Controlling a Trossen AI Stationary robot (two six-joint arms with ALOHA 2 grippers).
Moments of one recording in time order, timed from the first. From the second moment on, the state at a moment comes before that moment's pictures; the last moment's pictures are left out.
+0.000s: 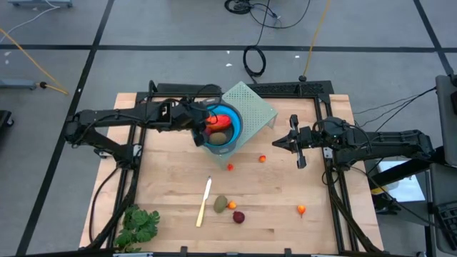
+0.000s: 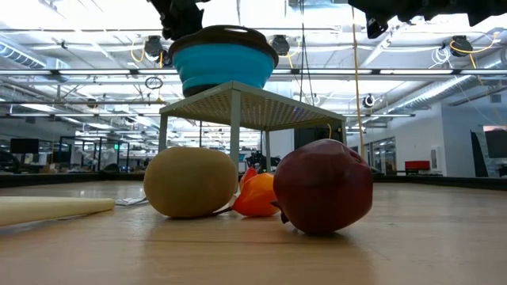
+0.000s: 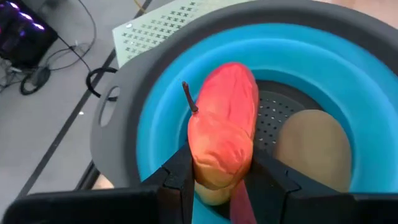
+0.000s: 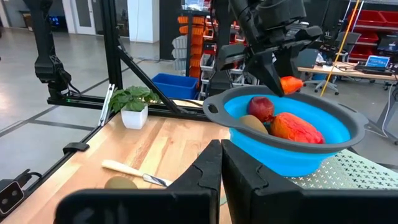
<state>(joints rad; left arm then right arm) 0.14 1.38 1.34 -0.77 -0.33 -0.07 -0.07 0.72 0.56 0.12 -0.18 -0.08</state>
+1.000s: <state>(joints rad) 0.20 1.45 1.34 -0.77 -0.26 -0.02 -0.07 0.72 0.56 0.12 -0.18 -0.07</state>
